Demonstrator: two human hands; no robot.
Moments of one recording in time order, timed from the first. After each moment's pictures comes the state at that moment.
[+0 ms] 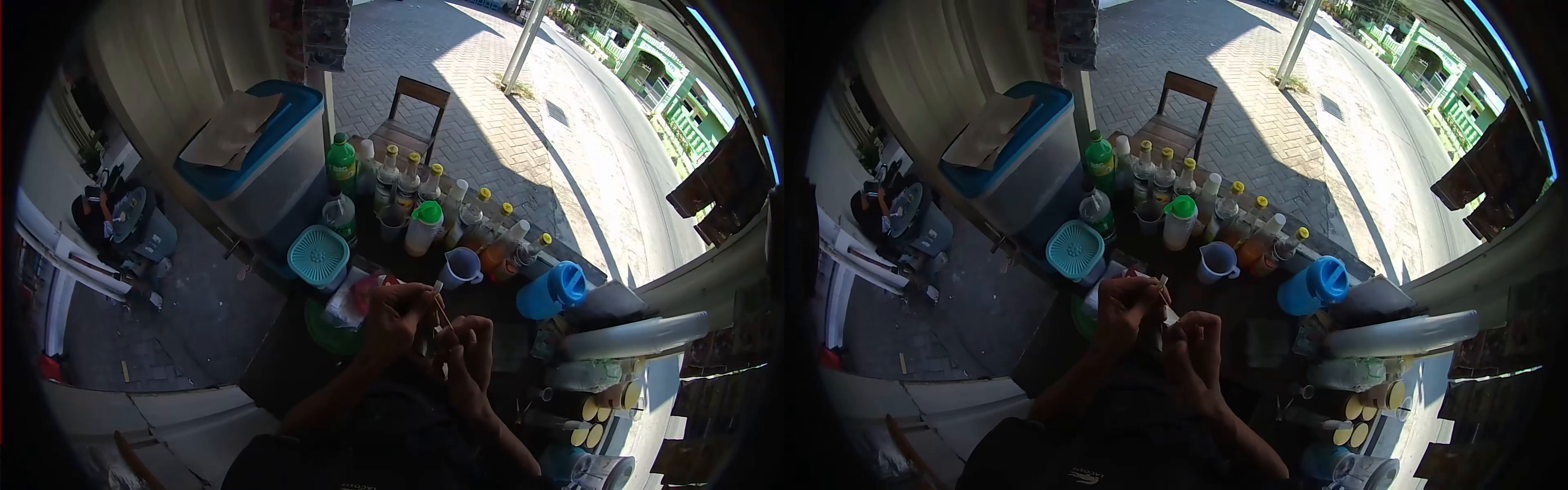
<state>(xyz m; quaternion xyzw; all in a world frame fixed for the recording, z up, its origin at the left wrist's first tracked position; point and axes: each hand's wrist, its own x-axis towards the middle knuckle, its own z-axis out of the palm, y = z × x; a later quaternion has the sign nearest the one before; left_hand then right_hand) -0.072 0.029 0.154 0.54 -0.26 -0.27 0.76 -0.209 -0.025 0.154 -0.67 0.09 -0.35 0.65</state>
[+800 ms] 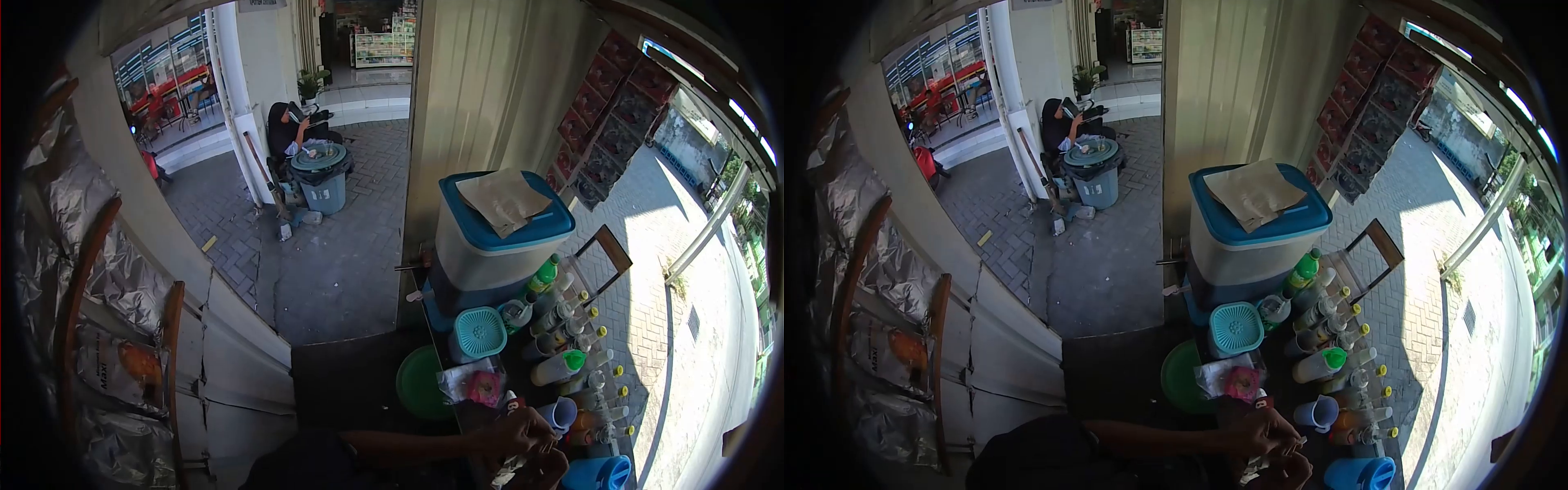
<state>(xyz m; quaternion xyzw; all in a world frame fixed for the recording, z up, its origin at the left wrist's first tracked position) -0.081 0.036 0.120 0.52 -0.34 -0.36 0.70 -0.202 -0.016 0.145 -0.81 0.28 -0.44 0.28</state>
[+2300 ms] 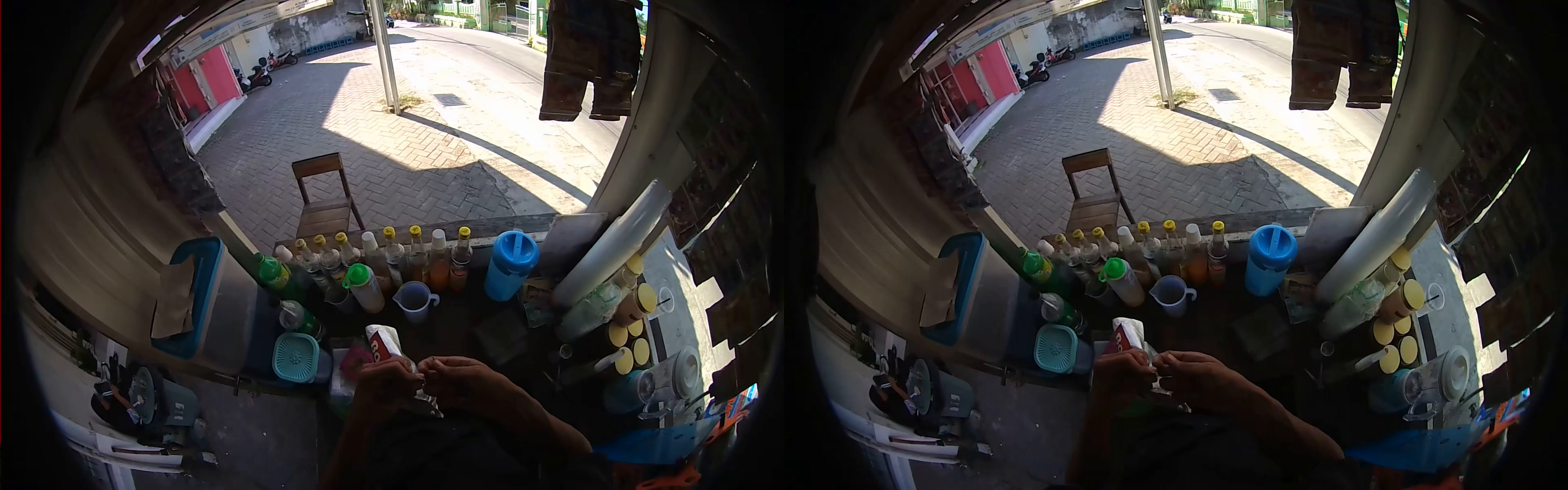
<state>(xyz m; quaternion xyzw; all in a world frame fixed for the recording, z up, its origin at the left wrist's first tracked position) -0.076 0.024 0.138 0.43 -0.59 -0.37 0.58 -0.257 -0.058 0.166 -0.22 0.22 -0.10 0.95</state>
